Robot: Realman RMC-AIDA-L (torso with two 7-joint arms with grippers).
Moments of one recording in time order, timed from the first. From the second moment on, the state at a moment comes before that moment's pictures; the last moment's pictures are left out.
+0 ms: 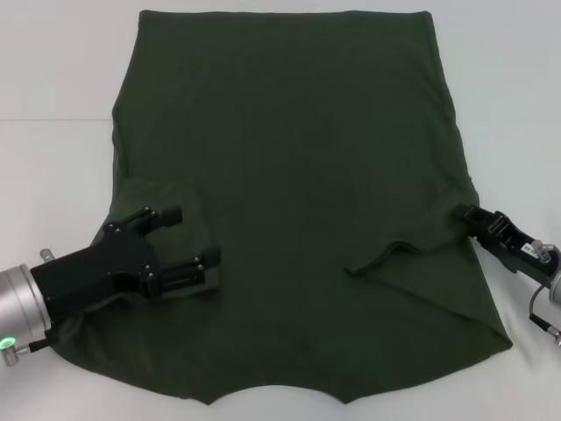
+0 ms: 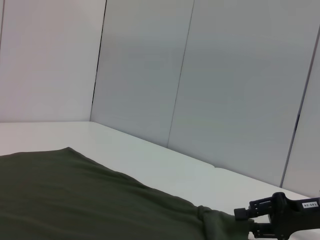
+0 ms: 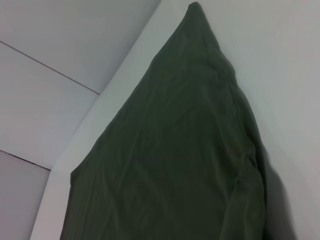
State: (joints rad) left arm -0.43 -2.16 0.50 0.62 1.93 1.51 -1.16; right arm 0.55 2.09 -0.50 -0.17 -1.57 -0.89 1.75
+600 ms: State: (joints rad) left arm -0.43 -2.16 0.50 0.62 1.92 1.51 -1.15; right arm 0.57 2.09 -0.50 -0.17 -1.57 -0.87 1.77
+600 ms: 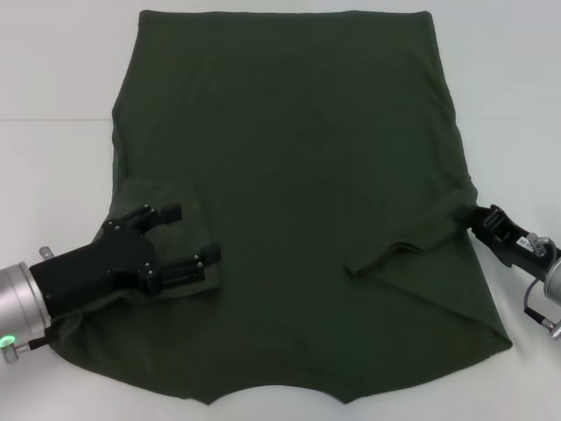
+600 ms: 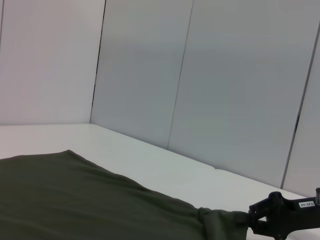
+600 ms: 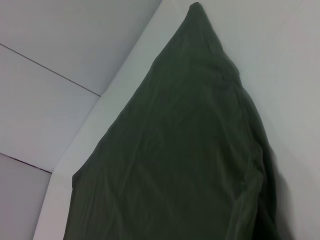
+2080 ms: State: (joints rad) left arm -0.42 -2.16 0.50 0.61 1.92 1.52 -1.12; right arm 0.69 2.10 -0.47 -0.14 -1.47 -0.92 1.73
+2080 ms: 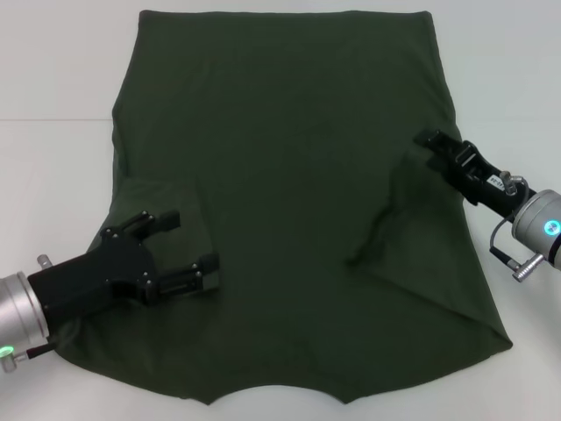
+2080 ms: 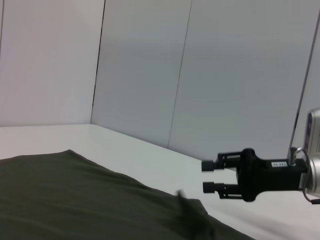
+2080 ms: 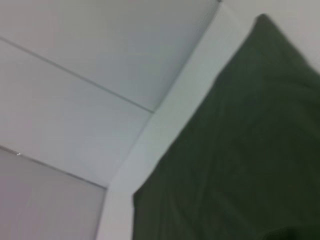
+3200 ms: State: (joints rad) left arm -0.42 -2.05 0.54 0.61 1.97 1.65 -1.57; right arm 0.34 2.07 -0.62 -0.57 -1.91 -1.56 1.14
